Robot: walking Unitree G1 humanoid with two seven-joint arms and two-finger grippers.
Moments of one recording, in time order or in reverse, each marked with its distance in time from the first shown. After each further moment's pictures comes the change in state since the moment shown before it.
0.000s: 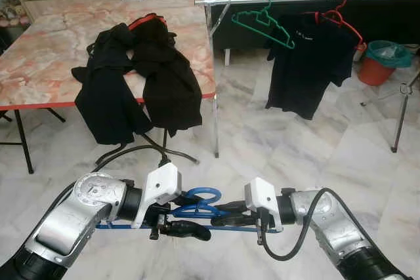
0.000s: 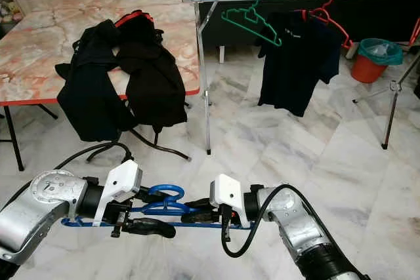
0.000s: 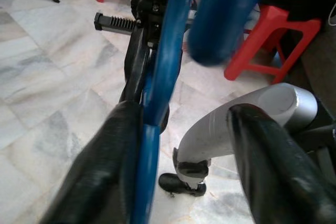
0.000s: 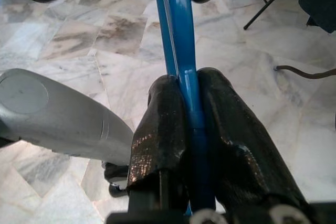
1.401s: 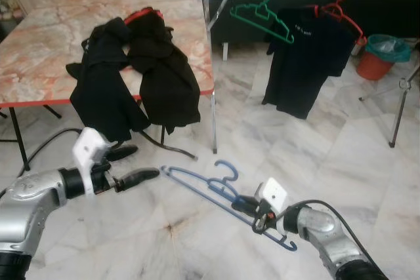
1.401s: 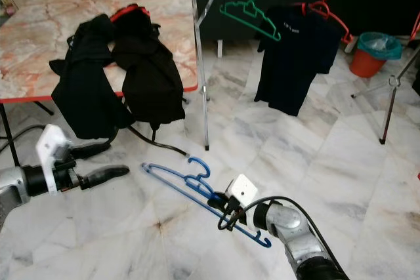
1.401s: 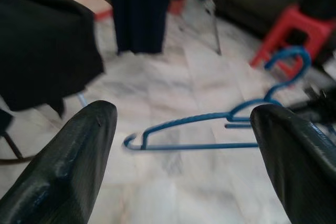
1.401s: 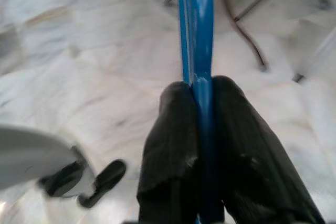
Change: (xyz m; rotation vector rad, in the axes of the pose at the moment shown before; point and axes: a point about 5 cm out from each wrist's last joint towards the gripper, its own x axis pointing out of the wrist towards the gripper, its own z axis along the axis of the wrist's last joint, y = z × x) left arm -0.100 0.048 -0.033 -0.193 -0.274 0.772; right arm -0.016 -0.012 -0.073 0.302 0.137 -0.646
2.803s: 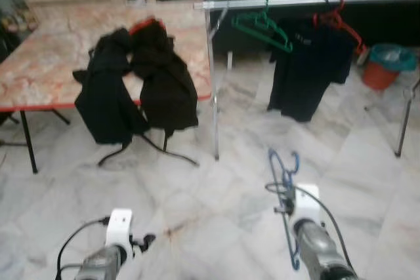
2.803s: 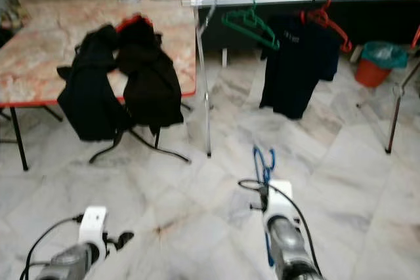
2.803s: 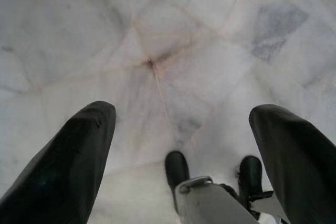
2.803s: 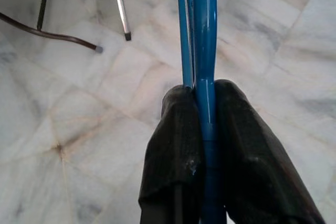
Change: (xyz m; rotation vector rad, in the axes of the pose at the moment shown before) left arm 0.007 -0.049 -0.202 -0.337 0.614 0.627; right arm -0.009 -0.019 -0.047 0.434 0.090 -0.790
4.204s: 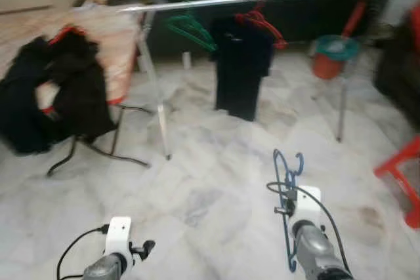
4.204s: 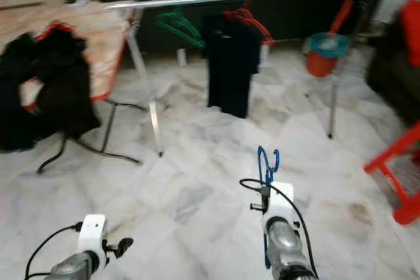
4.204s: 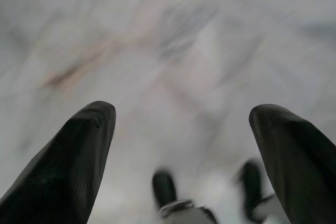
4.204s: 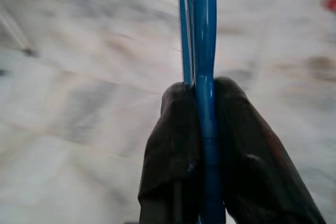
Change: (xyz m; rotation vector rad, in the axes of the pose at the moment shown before) left arm 0.006 -0.024 -0.001 -0.036 -0.039 -0.034; right arm -0.006 -0.017 -0.015 0.053 0.040 -0.096
